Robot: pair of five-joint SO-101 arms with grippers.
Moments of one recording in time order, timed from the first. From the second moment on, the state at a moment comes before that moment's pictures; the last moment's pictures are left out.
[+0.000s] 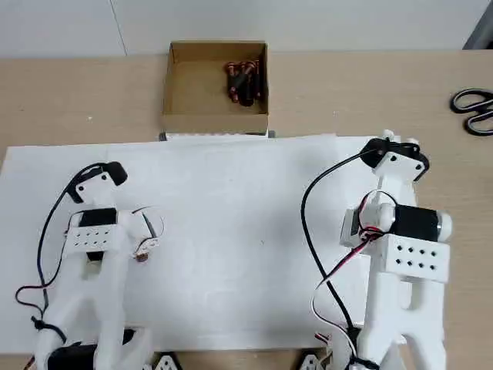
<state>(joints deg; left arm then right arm) -9.1 -23.2 55.2 64.0 27.3 7.0 -39.4 38.0 84.7 -4.7</state>
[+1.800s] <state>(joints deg) -3.3 -23.1 41.6 60.9 70.9 7.0 -39.5 38.0 84.7 -4.7</state>
